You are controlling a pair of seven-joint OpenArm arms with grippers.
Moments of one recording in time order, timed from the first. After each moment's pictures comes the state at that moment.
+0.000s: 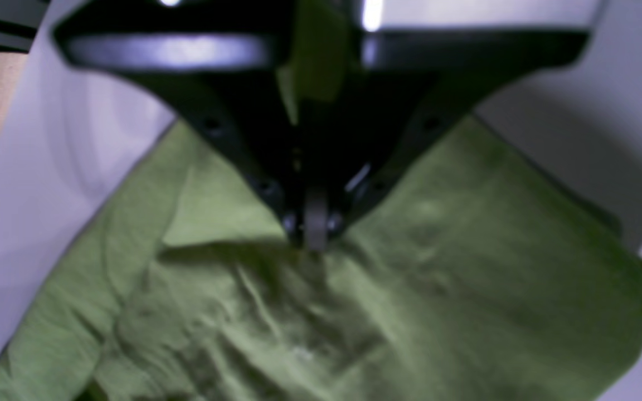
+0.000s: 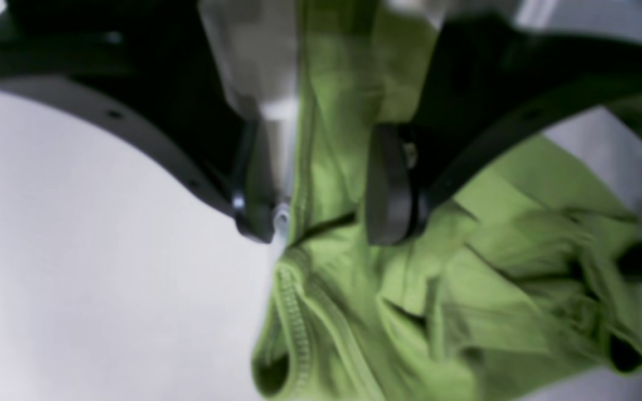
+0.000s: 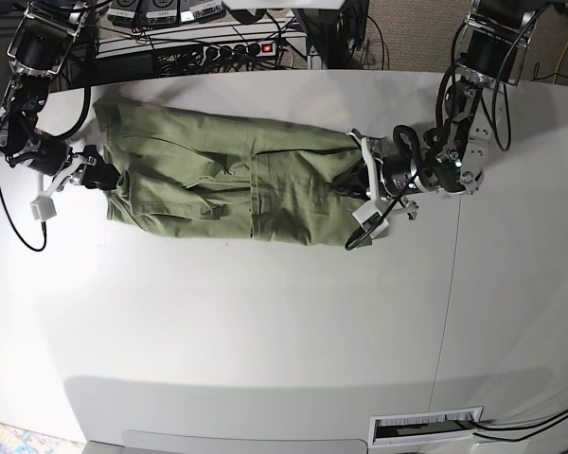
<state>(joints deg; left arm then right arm) -2.8 -17.0 16.8 81.6 -28.9 -37.7 41.1 -0.2 29.3 29.0 65.5 59.5 40.2 -71.6</state>
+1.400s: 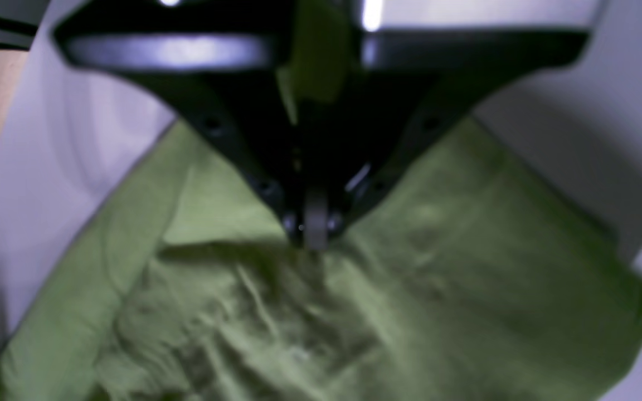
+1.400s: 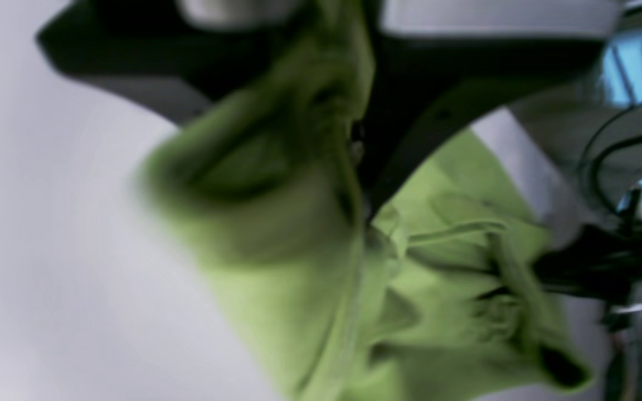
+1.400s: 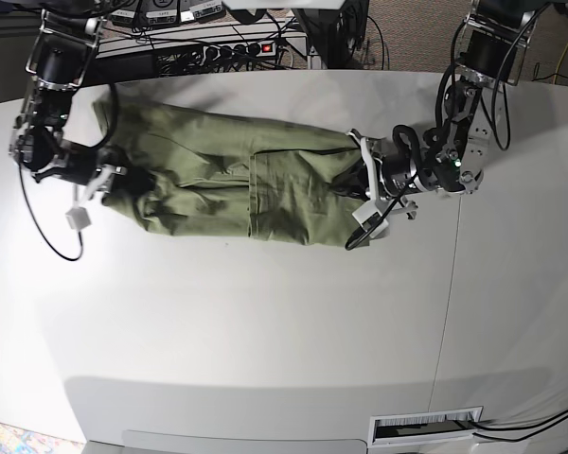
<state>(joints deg) -2.7 -16.6 16.8 81.5 -29.0 -37.9 40.7 4.2 26.8 25.1 64.0 64.4 38.4 -78.6</state>
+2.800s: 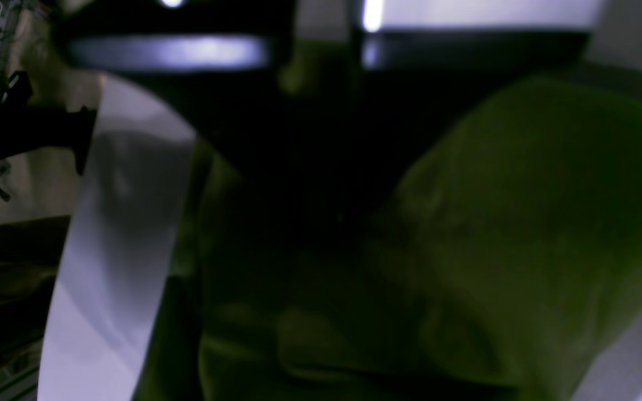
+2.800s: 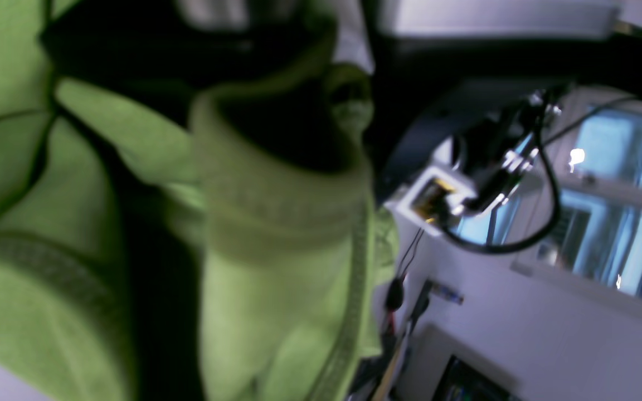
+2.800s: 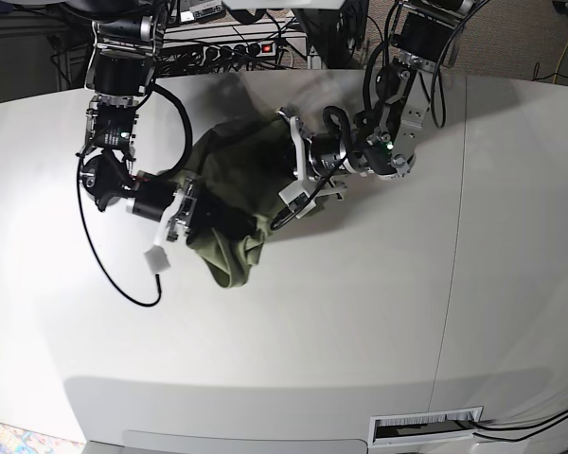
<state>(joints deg) -0.2 -1.0 17.3 80.8 -22.5 -39.5 44.1 8.6 10.8 12.3 75.6 82.2 39.5 -79.0</state>
